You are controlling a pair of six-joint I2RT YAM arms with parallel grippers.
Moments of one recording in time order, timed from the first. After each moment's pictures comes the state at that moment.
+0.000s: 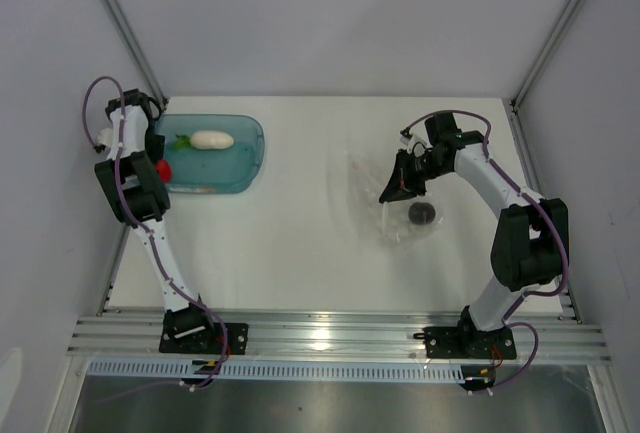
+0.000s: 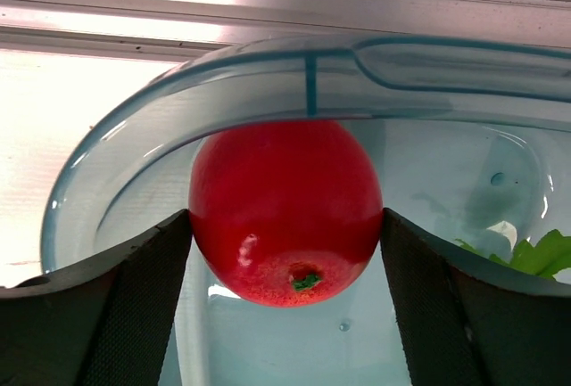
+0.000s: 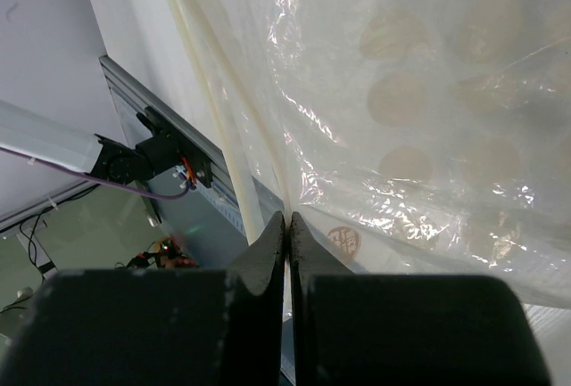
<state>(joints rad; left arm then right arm) 0.36 2.38 2.19 -1.24 -0.39 -1.28 0.23 1.69 1.35 -0.86 -0.75 0.32</state>
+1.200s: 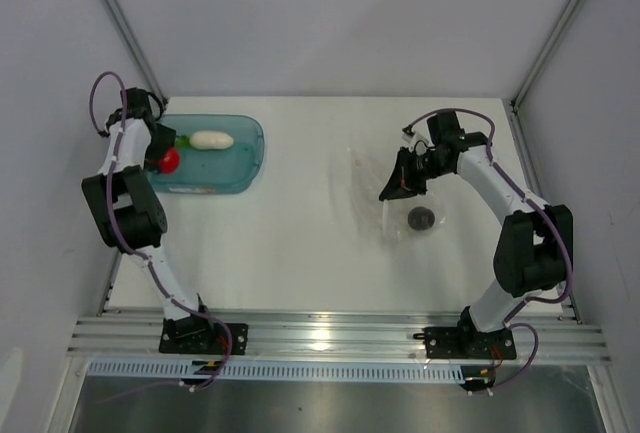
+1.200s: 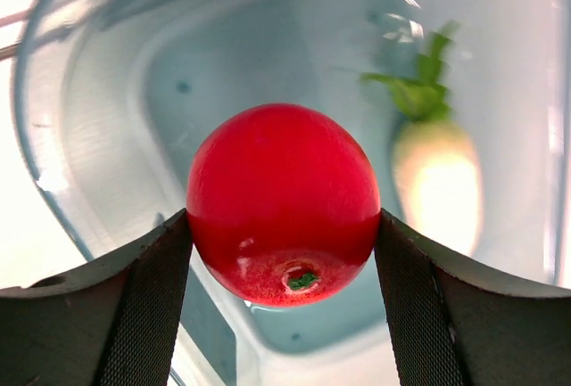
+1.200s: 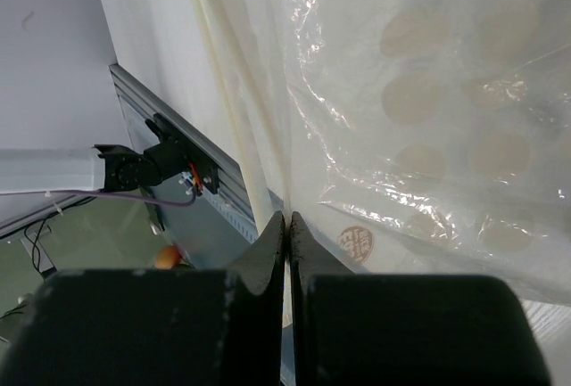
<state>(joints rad) 0.31 1.99 1.71 -0.80 -0.25 -0.95 0.23 1.66 1.34 -0.84 -0.75 0.35</state>
